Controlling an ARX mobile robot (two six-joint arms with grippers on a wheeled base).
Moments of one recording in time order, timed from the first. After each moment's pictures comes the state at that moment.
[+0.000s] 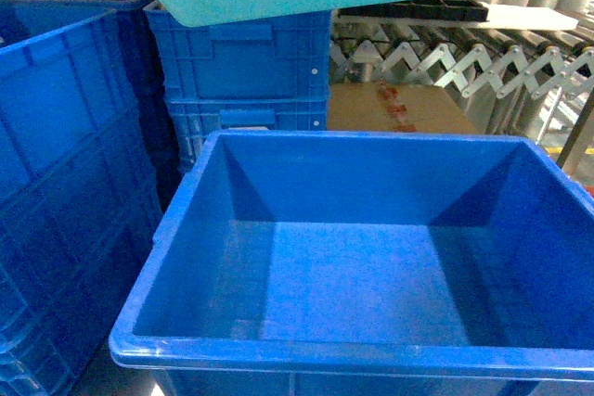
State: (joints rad) left arm -0.34 1.45 1.08 0.31 -0.18 -0.15; right arm 0.04 1.44 1.01 0.55 -0.17 0.01
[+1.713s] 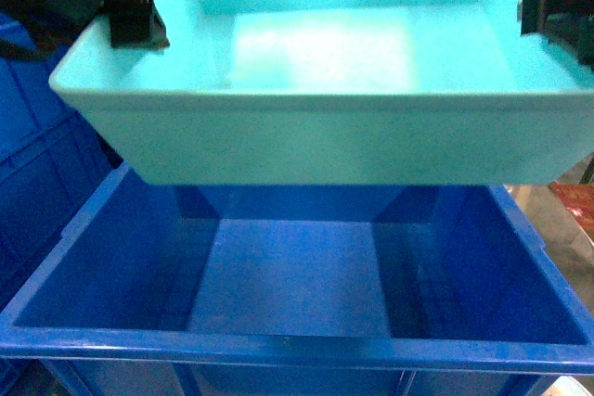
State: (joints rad) left arm -0.25 1.62 1.12 0.03 -0.11 -0.07; right arm 0.22 1.50 0.87 0.31 0.00 -0.03
